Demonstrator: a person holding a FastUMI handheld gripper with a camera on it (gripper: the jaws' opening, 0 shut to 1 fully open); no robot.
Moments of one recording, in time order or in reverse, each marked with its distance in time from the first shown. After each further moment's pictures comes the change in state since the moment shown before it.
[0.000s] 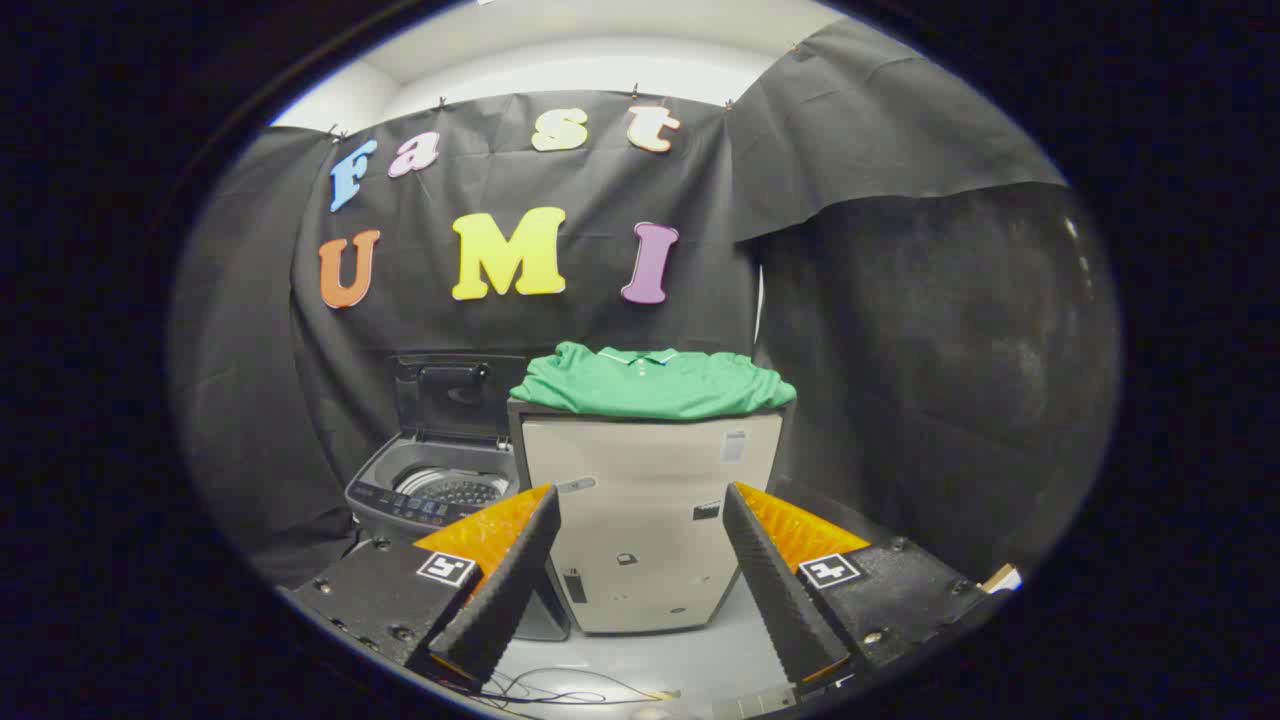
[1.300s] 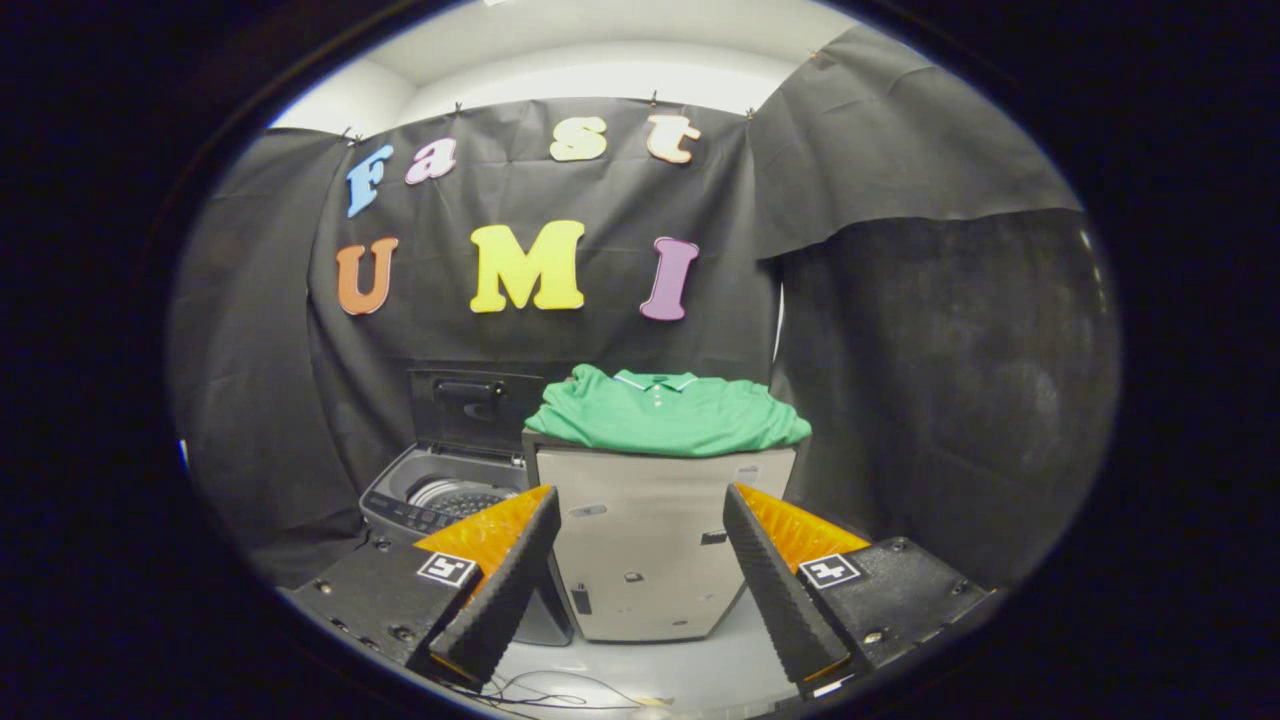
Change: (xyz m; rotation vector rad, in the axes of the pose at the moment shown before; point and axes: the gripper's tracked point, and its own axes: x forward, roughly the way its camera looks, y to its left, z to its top) arm 0.007 0.004 0.059 -0.043 -0.018 0.046
